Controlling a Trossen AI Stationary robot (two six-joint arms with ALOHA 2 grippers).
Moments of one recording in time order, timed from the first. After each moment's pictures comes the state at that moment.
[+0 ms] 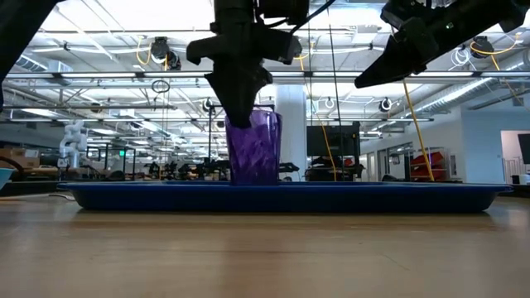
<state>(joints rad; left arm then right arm) 0.00 2.05 1.84 -1.25 -0.11 0.33 0.07 0.90 0.52 -0.10 0.44 0.01</state>
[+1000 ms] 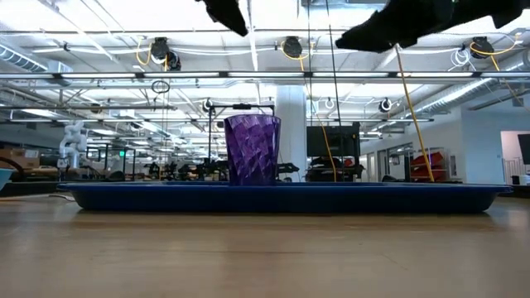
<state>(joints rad) 0.00 1.60 1.63 -0.95 -0.08 0.14 0.19 1.00 0.53 0.22 0.31 -0.19</state>
